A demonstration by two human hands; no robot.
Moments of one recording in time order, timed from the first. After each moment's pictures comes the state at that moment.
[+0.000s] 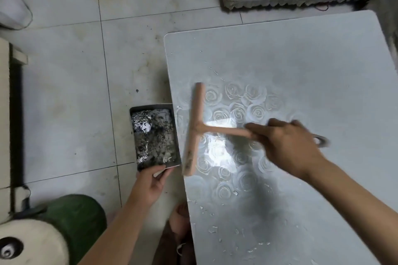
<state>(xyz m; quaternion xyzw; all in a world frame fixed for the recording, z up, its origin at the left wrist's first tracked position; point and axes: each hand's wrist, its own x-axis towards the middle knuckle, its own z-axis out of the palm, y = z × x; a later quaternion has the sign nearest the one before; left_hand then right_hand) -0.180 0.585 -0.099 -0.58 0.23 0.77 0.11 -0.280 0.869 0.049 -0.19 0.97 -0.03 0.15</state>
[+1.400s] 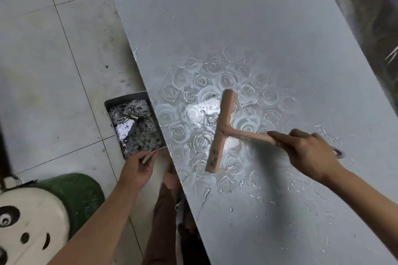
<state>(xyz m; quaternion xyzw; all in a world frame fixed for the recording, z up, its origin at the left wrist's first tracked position) -0.041 0.620 -0.086 -0.58 0.27 0.75 0.17 -0.013 0.989 0.048 -0.01 0.98 -0.07 0.19</state>
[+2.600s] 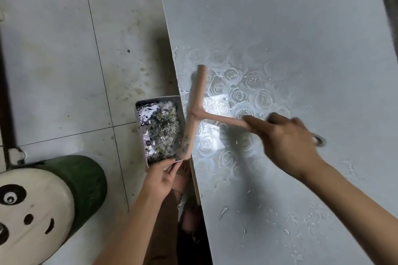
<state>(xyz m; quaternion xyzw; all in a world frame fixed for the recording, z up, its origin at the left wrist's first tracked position) -0.039 0.614 -0.094 -0.62 0.20 0.74 0.16 -0.125 0.862 0.055 -0.11 0.98 -0.04 0.16</state>
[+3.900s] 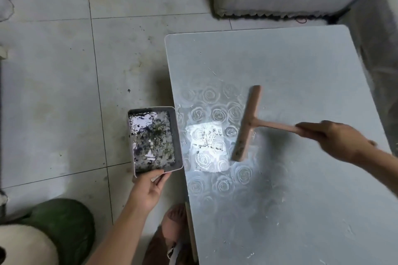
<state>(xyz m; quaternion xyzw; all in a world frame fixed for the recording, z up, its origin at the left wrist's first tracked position) -0.162 0.576 -0.085 -0.60 0.20 0.76 0.15 -0.284 0.967 0.069 0.01 0.95 0.03 0.31</state>
